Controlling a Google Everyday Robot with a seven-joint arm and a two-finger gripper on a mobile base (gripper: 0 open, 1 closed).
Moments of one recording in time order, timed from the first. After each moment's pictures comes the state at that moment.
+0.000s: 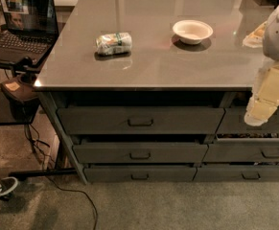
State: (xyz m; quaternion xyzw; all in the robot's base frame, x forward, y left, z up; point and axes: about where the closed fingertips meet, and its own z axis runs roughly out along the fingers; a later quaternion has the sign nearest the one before) arm 0.438 -0.217 0.976 -0.60 0.78 -0.03 0.16
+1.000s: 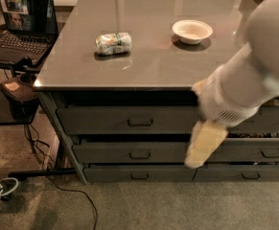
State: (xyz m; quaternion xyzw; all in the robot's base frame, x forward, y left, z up) arm 0.426 -0.132 0.875 -0.62 0.76 0.01 0.19
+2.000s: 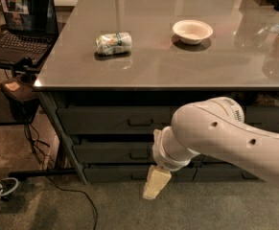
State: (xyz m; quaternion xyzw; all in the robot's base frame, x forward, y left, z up) arm 0.425 -0.046 0.700 -0.62 0.76 0.06 0.19
